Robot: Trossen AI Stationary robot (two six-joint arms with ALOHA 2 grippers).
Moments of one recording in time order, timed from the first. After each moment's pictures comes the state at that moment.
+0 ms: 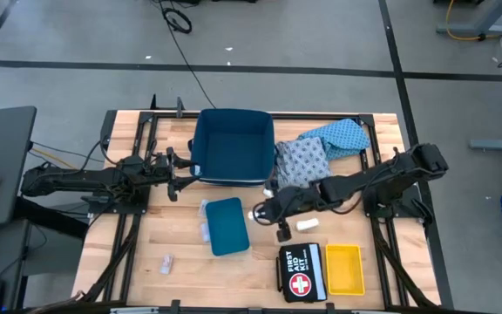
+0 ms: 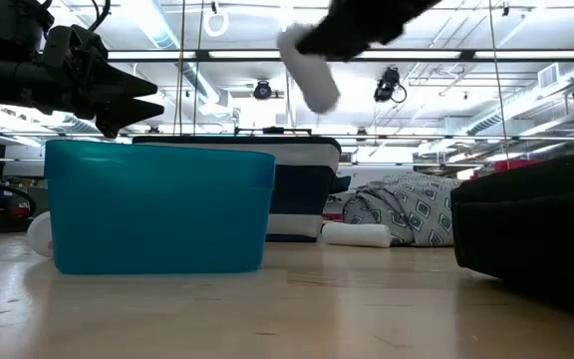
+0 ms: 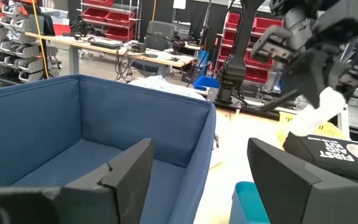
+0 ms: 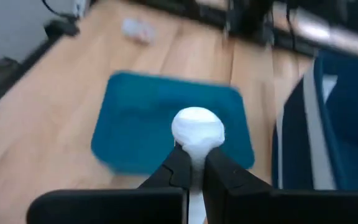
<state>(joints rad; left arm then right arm) 0.09 0.32 0.01 0.33 -0.13 -0.13 0.25 1.59 1.09 -0.06 0.08 -0.17</state>
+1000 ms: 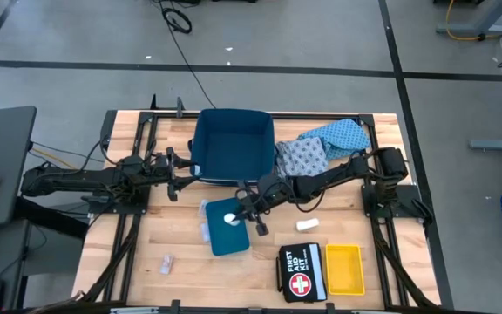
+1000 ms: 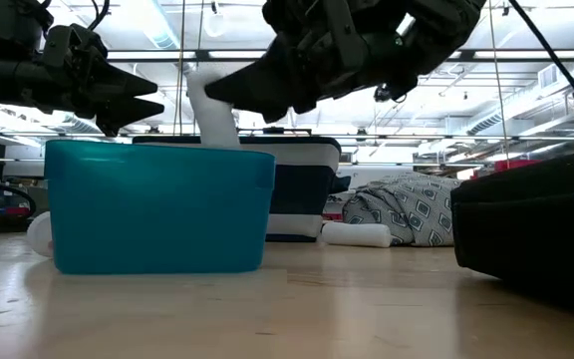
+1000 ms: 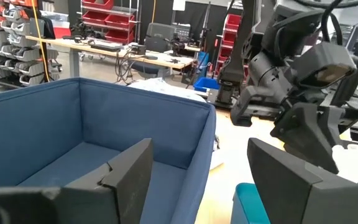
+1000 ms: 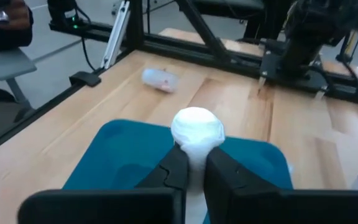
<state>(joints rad) 0.09 0.32 0.01 0.34 -0.13 -0.12 0.10 1.92 1.09 0.47 -0.29 -0.17</state>
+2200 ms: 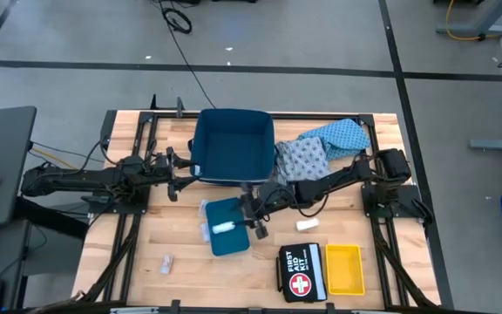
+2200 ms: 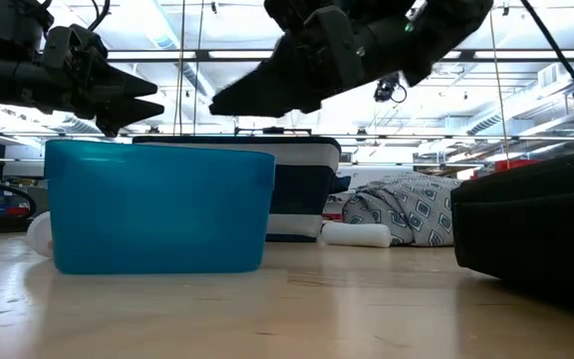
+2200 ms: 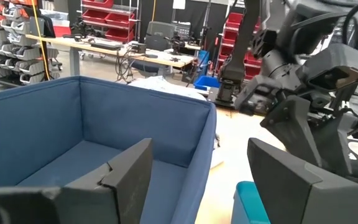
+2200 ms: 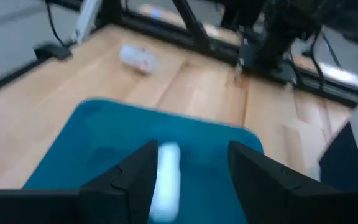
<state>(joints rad) 0.09 0.32 0.01 0.33 -0.13 -0.12 0.16 1.89 1.09 0.38 -0.09 -0.26</state>
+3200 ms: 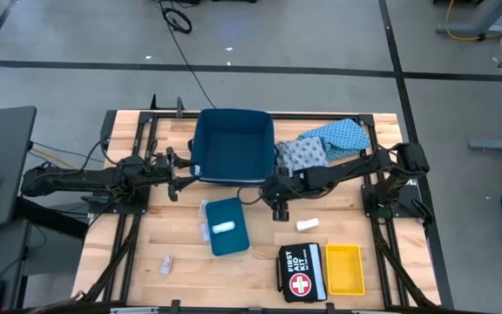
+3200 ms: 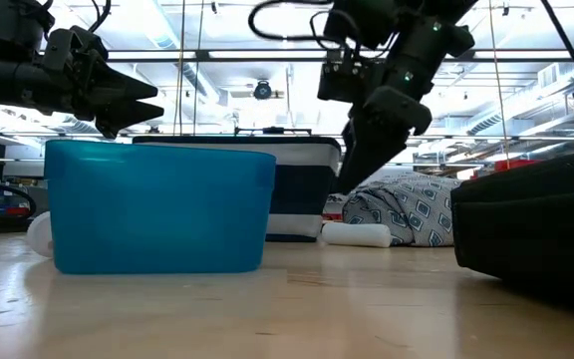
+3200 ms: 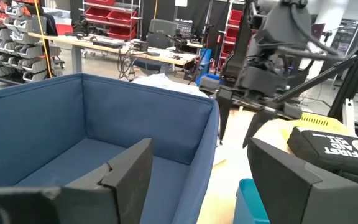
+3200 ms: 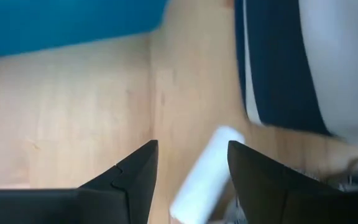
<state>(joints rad) 0.09 0.32 0.01 0.32 -0.14 -0.11 0.08 1.73 1.09 -0.42 0.14 0.03</state>
